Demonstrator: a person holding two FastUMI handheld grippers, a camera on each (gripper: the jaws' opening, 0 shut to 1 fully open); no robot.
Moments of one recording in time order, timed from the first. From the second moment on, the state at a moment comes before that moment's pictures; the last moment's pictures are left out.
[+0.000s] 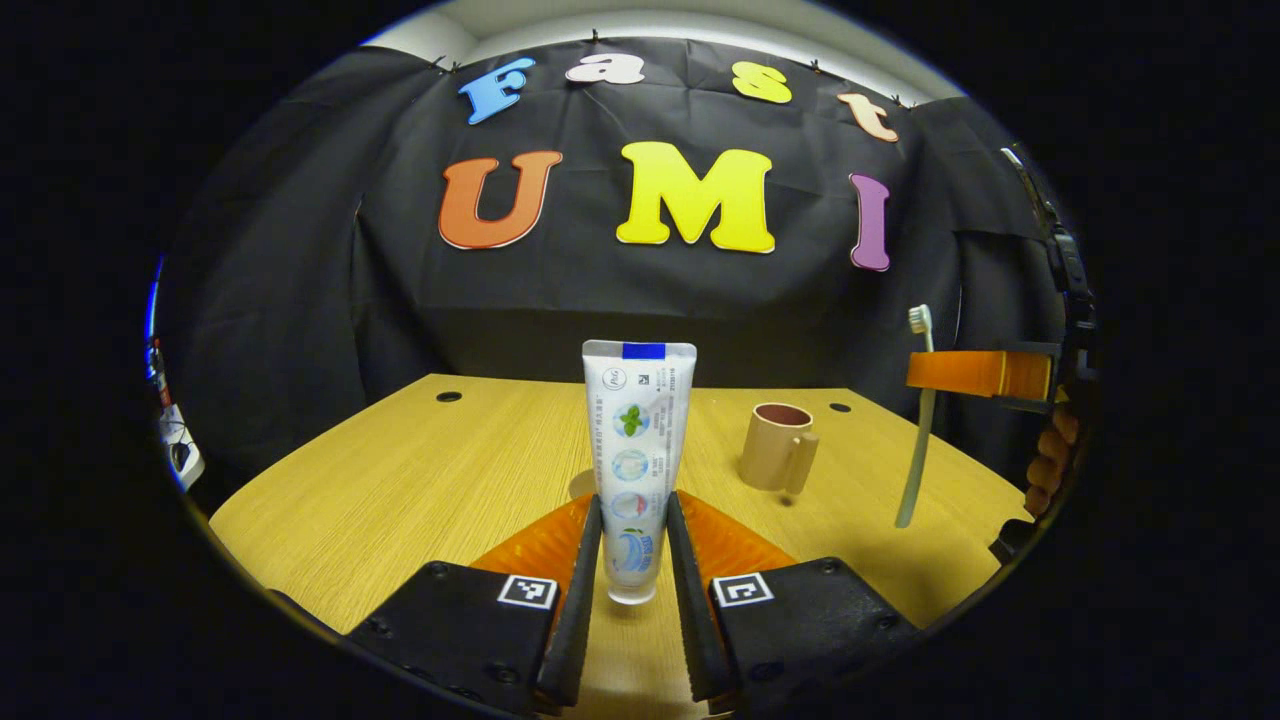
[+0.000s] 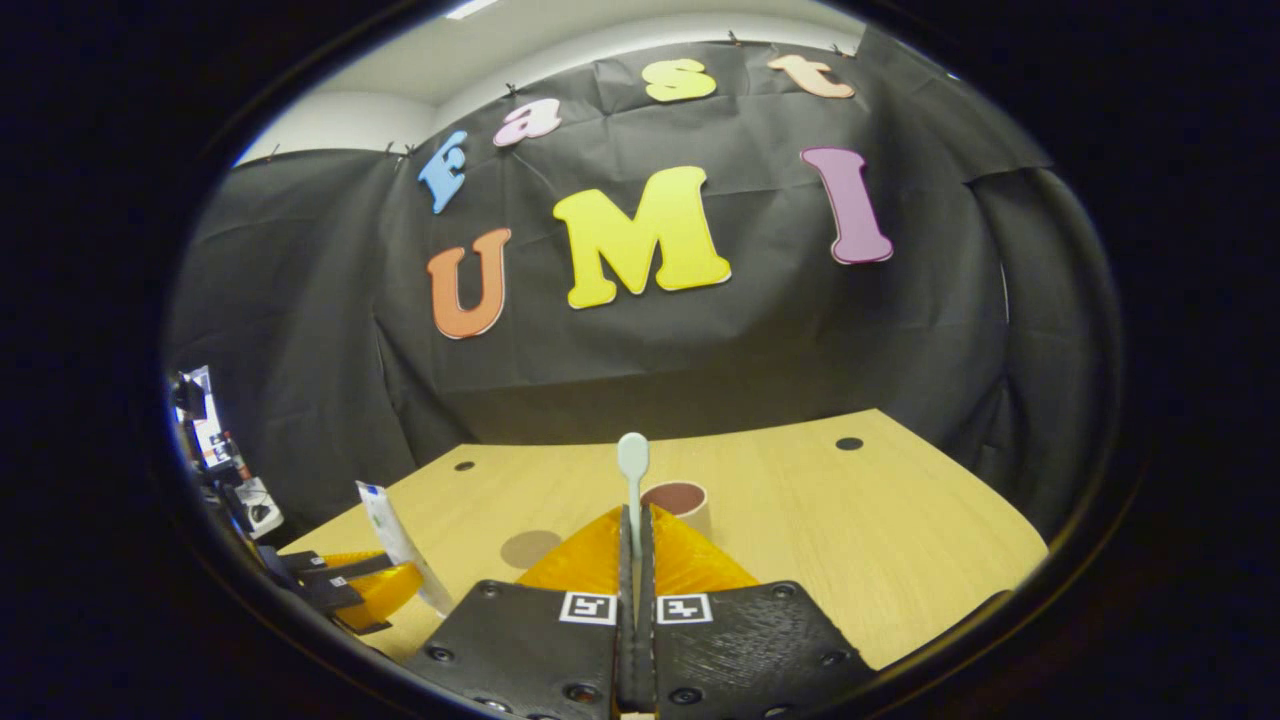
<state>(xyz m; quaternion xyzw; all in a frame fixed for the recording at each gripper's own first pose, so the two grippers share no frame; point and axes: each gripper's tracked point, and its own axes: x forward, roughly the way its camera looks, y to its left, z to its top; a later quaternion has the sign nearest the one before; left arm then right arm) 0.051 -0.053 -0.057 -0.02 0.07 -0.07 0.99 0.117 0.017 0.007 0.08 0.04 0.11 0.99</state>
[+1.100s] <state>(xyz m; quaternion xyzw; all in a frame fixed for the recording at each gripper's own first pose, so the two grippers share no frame) 0.078 -0.054 -0.106 -0.01 0.14 -0.08 0.99 0.296 0.030 0.054 0.06 0.00 0.08 1.00</state>
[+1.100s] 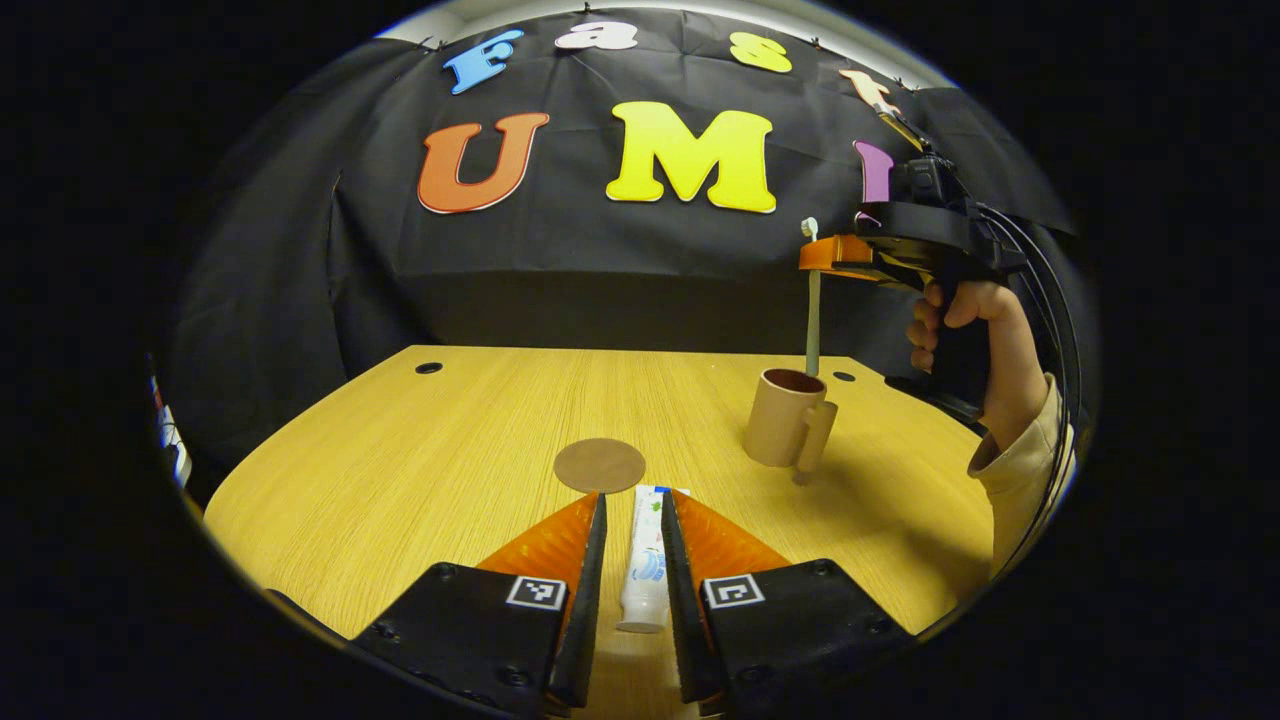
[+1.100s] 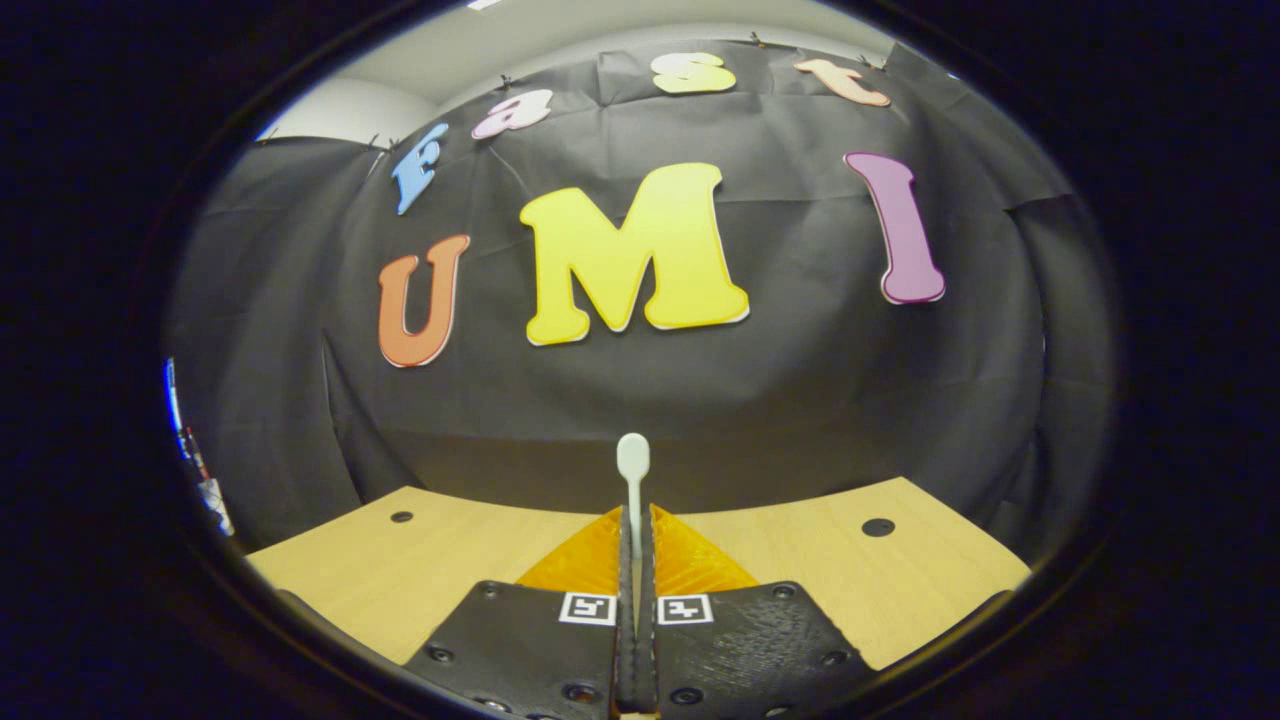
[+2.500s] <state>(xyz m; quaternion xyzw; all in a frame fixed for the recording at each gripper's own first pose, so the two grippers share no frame) 0.098 -0.081 -0.188 0.05 0.36 -0.10 0.93 0.179 -0.051 -0.030 0.11 -0.01 0.08 0.99</state>
